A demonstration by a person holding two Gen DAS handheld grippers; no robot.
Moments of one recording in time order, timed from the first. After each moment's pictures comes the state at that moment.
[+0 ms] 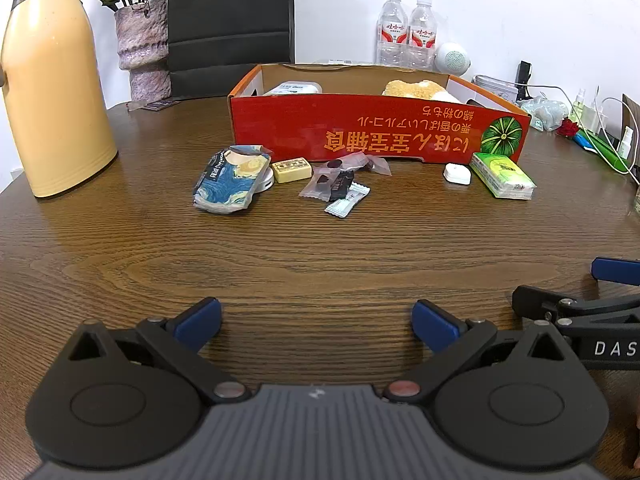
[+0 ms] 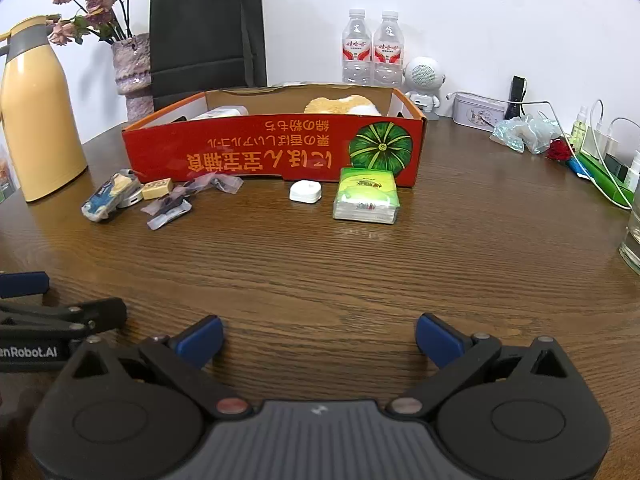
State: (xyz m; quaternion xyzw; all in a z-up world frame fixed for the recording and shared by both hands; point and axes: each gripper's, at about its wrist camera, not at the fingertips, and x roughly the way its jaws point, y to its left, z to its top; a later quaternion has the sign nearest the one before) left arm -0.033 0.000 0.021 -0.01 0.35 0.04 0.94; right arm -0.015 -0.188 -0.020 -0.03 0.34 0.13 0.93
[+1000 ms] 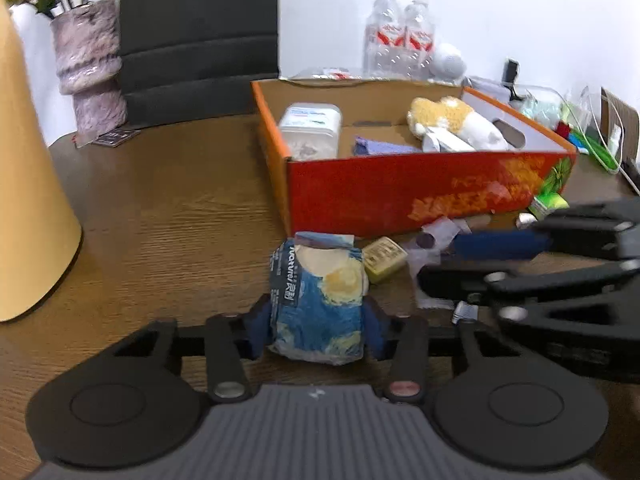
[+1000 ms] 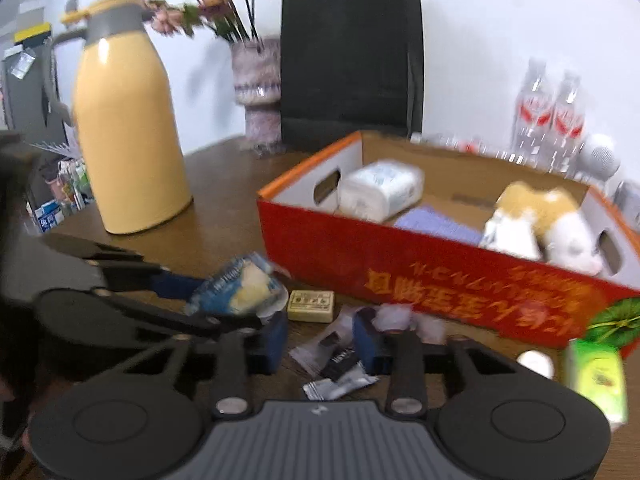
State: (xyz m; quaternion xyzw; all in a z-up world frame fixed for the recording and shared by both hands) left arm 0.074 0.110 0.031 0.01 0.35 -0.07 0.93; right arm 0.087 -0.040 0.001 -0.06 0.32 0.30 0.90
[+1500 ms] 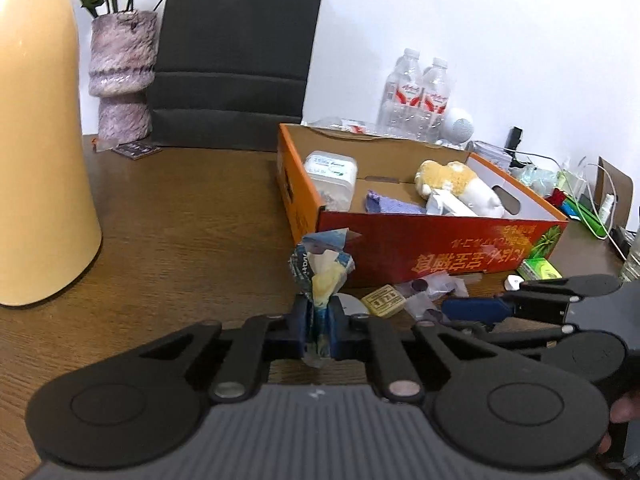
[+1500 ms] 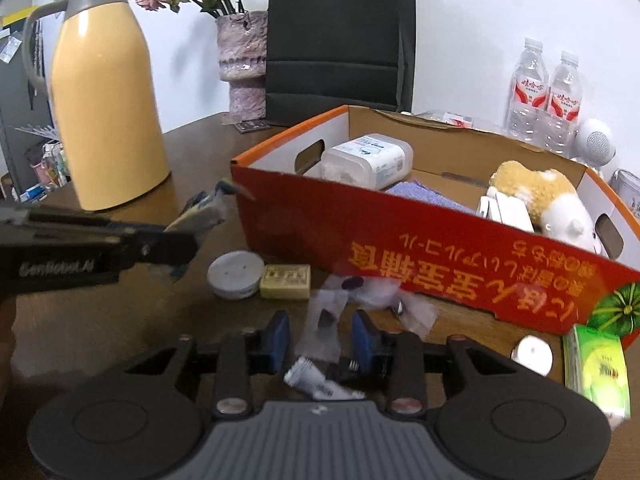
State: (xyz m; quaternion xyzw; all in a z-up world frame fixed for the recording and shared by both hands) left arm 0.061 0.129 0.044 -0.05 0.30 -0.05 0.95; right arm 0.093 -0.038 -0.010 -0.08 0.33 0.27 0.90
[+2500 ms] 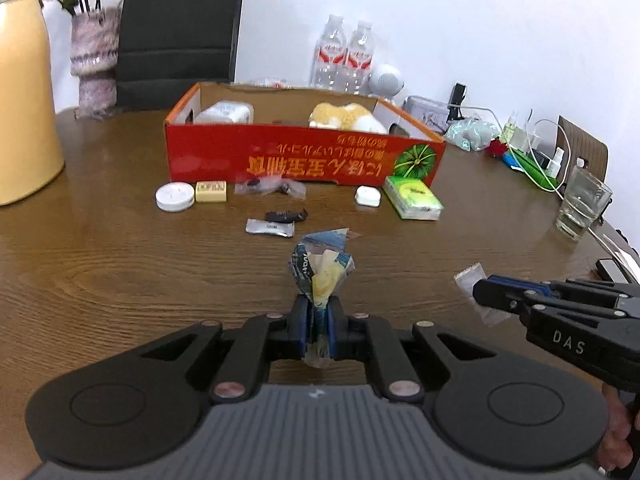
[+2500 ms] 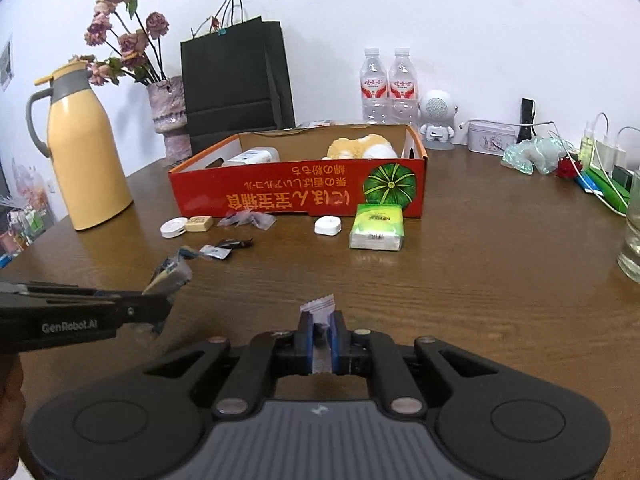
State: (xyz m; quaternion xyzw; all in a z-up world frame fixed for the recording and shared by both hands) left arm -0.056 -0.023 0.050 -0.04 0.32 -0.05 0.94; right arm -0.054 -0.218 0.008 0.01 0.30 0.19 0.94
